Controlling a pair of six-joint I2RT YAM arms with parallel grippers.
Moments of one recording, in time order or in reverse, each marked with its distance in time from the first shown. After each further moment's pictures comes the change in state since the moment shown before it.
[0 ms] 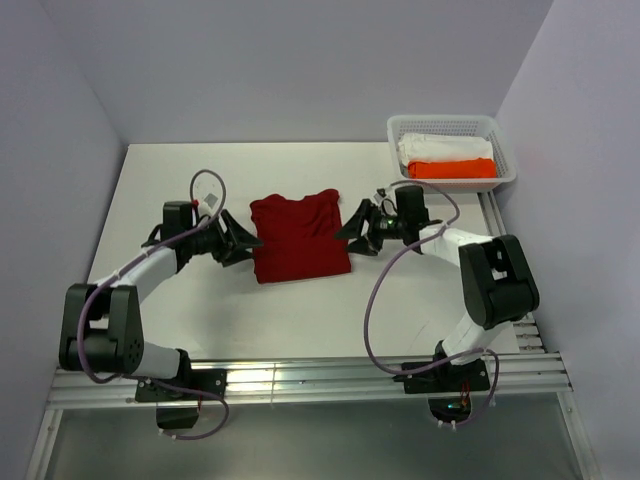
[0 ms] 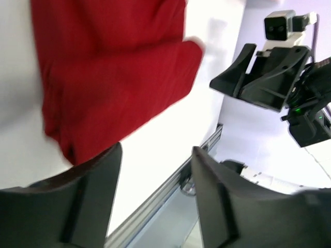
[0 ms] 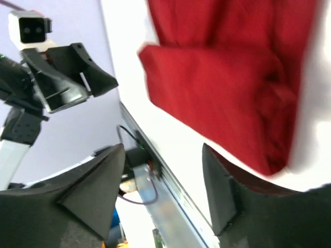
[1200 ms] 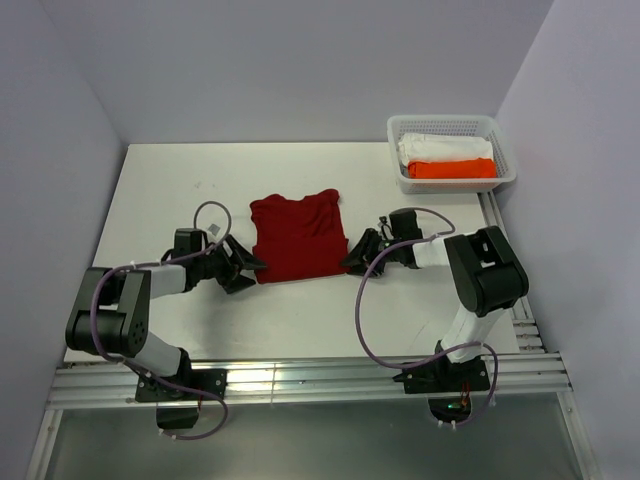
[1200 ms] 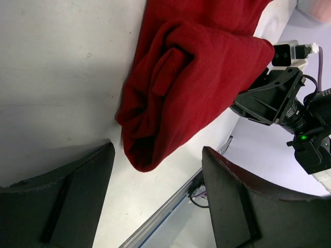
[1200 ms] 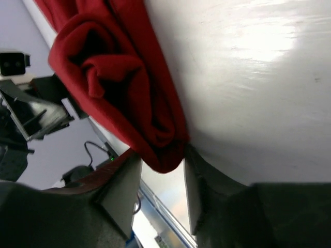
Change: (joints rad) left arm -0.022 0.067 -0.270 0.227 -0.103 -0.110; right arm 0.017 0.070 -0.185 0.044 0.147 0.008
